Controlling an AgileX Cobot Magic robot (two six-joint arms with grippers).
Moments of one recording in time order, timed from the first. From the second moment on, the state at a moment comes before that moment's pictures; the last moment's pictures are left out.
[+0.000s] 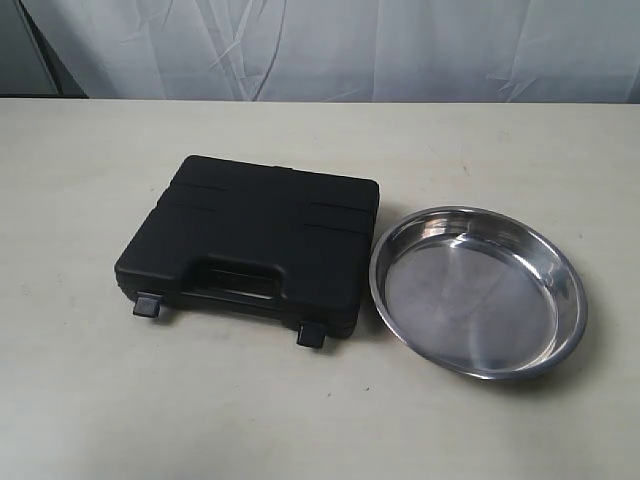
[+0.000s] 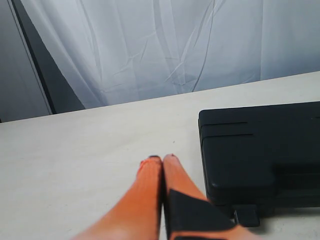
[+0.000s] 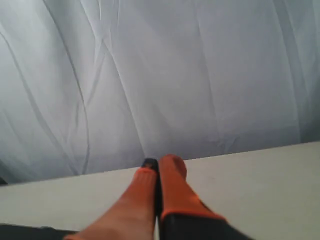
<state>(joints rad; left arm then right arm) -0.02 0.00 0.00 0.05 0.19 0.03 0.07 0.50 -0.49 0.10 0.15 0.13</state>
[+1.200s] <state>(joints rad) -0.02 0.00 0.00 0.05 0.19 0.03 0.84 2.02 -1.44 0.23 0.70 -0.77</state>
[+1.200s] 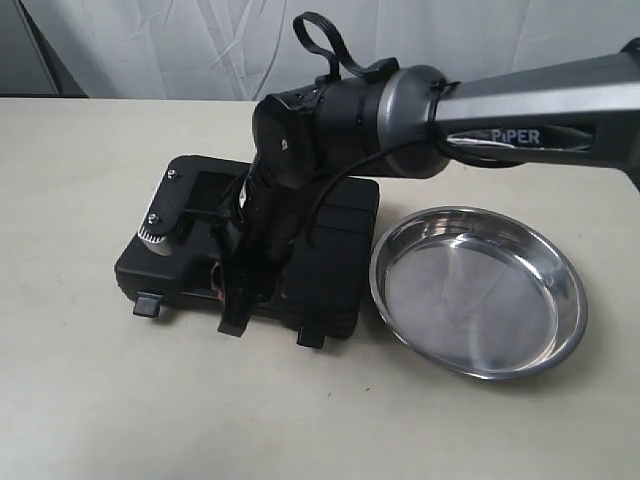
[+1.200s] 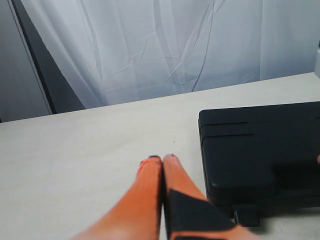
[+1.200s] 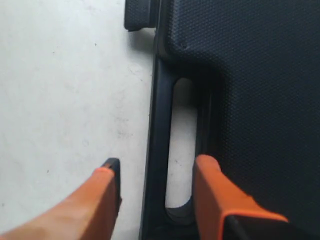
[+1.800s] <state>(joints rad) -0.02 0.00 0.00 0.05 0.19 0.03 0.84 2.11 -1.45 0.22 0.62 -0.77</state>
